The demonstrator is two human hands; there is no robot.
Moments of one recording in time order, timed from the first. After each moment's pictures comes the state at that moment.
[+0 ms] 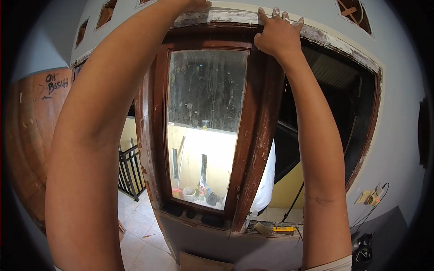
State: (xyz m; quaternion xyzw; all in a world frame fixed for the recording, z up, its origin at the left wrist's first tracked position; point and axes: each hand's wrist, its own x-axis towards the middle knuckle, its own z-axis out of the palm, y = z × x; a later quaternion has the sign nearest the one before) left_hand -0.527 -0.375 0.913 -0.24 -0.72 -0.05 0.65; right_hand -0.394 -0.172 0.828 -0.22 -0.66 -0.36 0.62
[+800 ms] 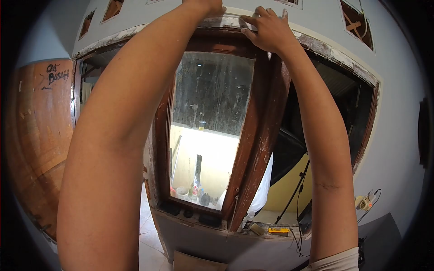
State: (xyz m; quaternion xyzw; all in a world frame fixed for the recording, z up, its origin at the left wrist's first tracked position) left_hand -0.531 -0.375 0.904 -0.27 -0.71 -0.11 0.64; right_hand -0.410 -0.201 0.860 -0.08 -0.70 -0.45 0.55
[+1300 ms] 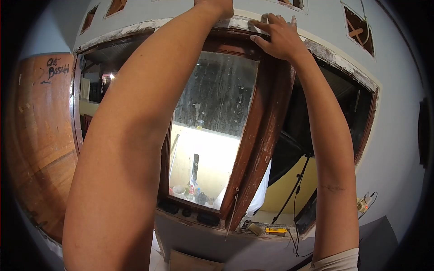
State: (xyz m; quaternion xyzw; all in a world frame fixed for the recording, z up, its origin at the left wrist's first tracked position) left_hand -0.541 -0.364 0.903 -0.28 -0.68 -0.15 0.66; right_hand -0.402 -0.187 0.860 -0.02 -0.69 -0.46 0.55
